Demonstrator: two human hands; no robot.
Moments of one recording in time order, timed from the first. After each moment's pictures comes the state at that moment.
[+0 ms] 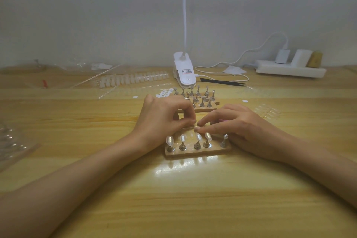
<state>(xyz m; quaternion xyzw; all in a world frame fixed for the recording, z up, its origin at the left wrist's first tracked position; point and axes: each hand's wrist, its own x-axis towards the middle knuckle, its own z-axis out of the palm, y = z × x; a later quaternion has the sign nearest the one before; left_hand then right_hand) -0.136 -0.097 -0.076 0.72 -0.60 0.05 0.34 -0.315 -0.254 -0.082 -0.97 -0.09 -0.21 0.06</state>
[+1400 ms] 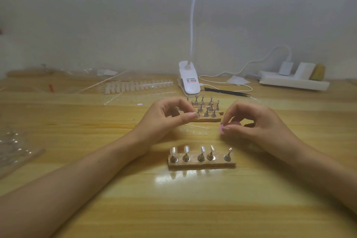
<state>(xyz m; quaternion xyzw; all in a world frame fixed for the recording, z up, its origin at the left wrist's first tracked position) -0.123 -0.095 -0.067 0.60 -0.52 -0.23 0.57 -0.314 -0.252 -0.065 -0.87 0.13 -0.26 0.40</state>
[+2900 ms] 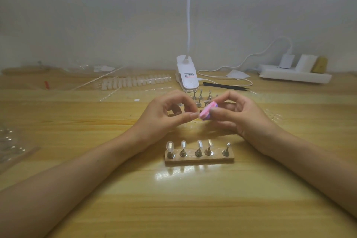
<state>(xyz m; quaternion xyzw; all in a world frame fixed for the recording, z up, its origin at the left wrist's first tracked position) -0.128 -0.098 -0.067 0.59 -0.60 -0.13 0.52 -0.289 -0.231 -0.065 -0.70 0.15 -0.22 0.67</state>
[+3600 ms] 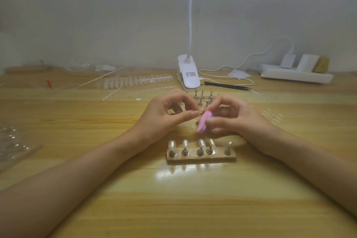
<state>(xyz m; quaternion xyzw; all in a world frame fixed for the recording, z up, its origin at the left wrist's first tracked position) -0.129 -0.096 -0.067 0.61 -0.59 -0.13 0.52 -0.289 -0.229 -0.064 -0.72 0.13 -0.18 0.65</state>
